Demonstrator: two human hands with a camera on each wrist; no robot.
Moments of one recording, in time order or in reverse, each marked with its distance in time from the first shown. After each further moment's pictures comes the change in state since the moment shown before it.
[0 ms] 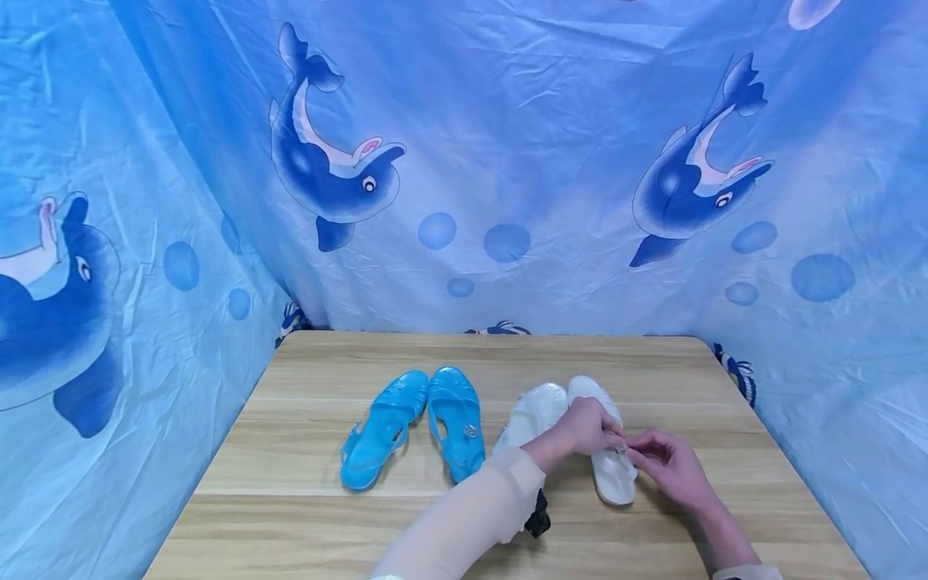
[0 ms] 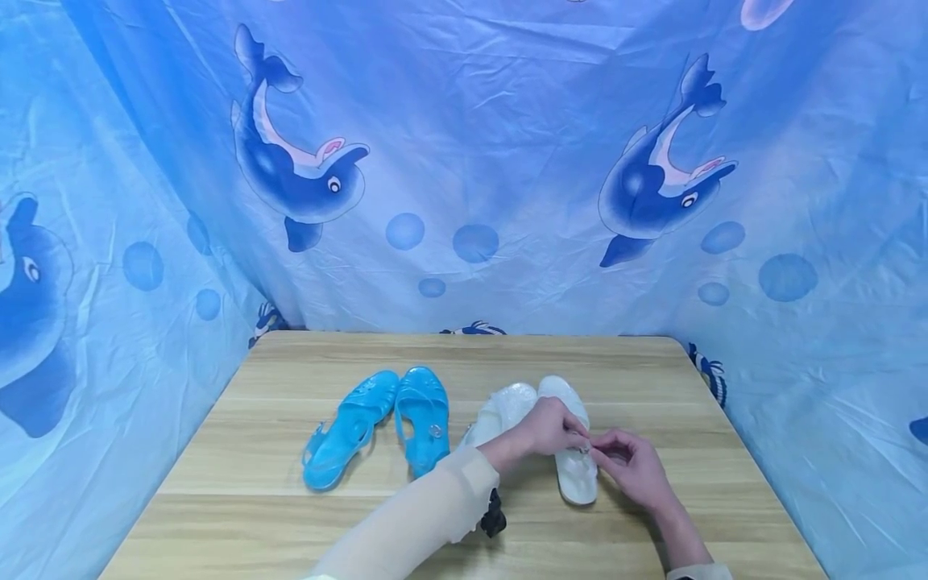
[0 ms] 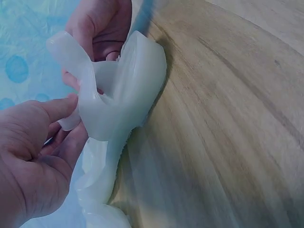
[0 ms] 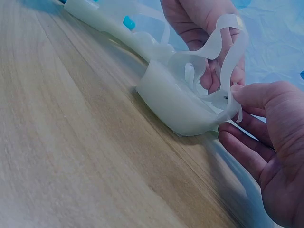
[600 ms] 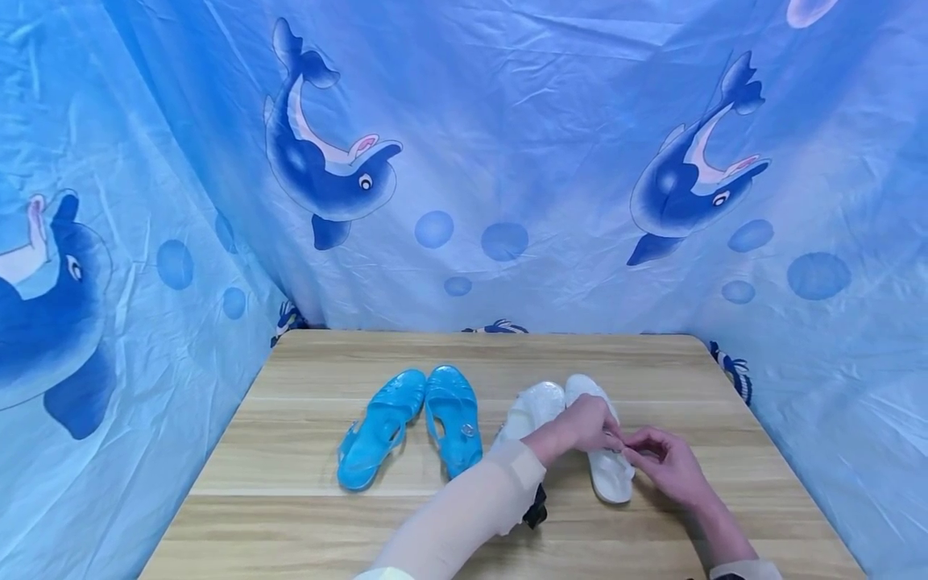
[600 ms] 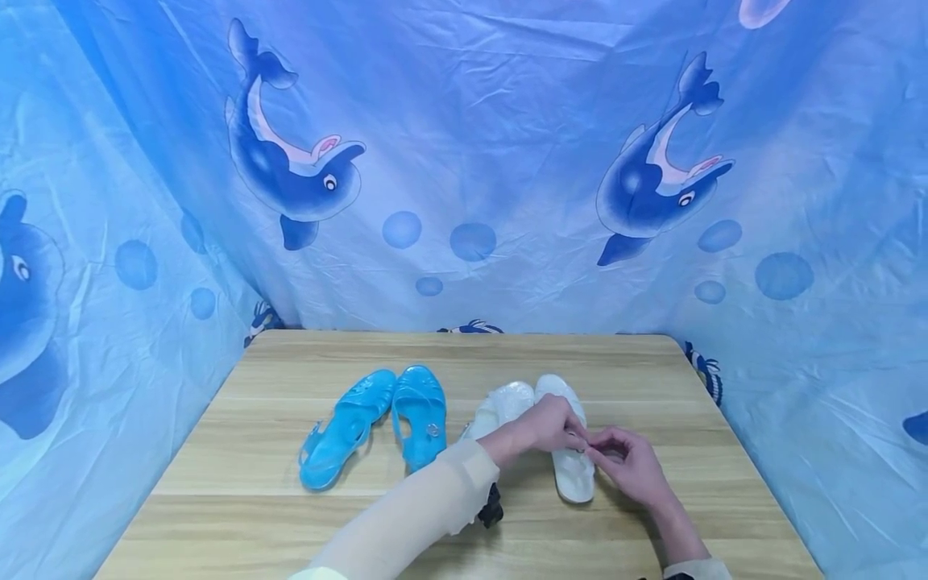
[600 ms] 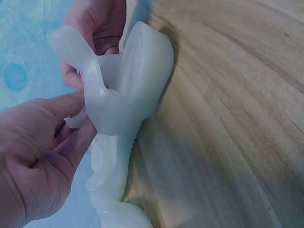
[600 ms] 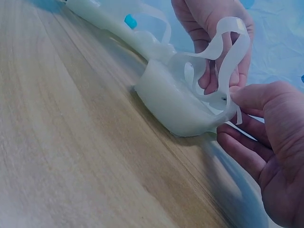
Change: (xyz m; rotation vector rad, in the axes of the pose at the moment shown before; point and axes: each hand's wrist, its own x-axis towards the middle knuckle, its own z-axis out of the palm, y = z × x) left_hand 0.009 0.003 -0.006 0.169 -0.083 0.076; right_hand 0.003 -0.002 -0.002 -0.053 -0.032 0.066
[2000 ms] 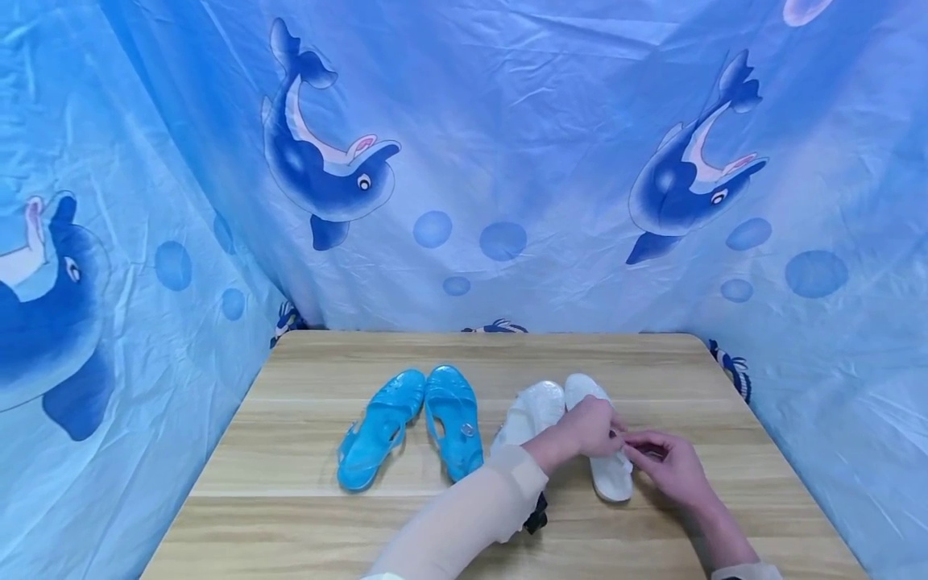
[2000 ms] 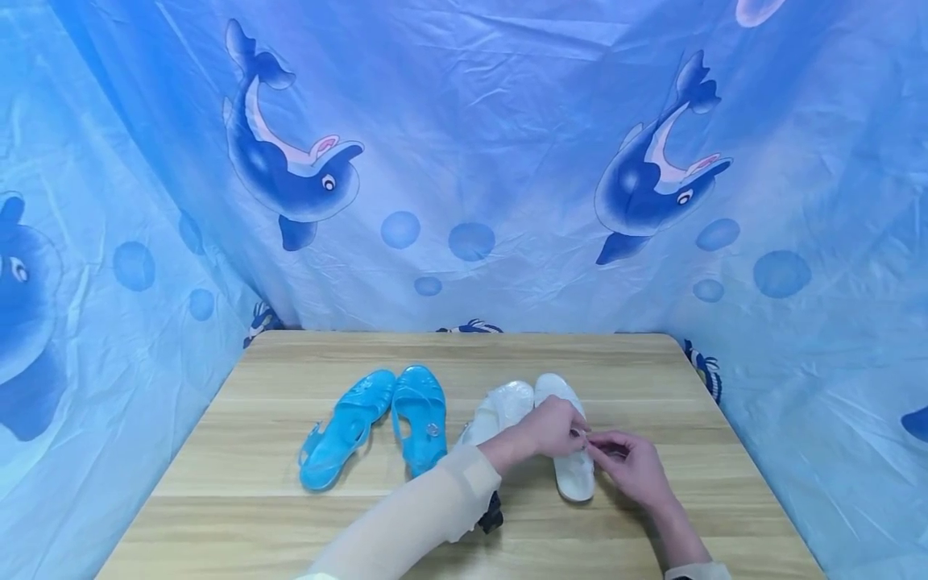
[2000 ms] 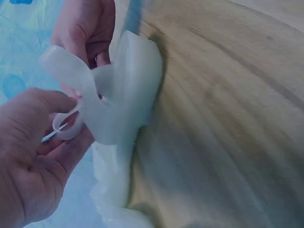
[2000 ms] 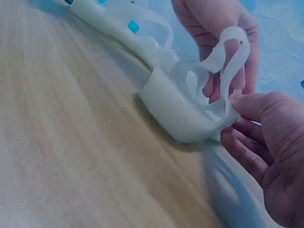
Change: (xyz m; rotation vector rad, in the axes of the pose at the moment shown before) left_hand -0.005 0.006 0.003 -0.061 0.015 -0.050; right_hand -0.006 -0.006 0.003 -0.014 0.059 0.079
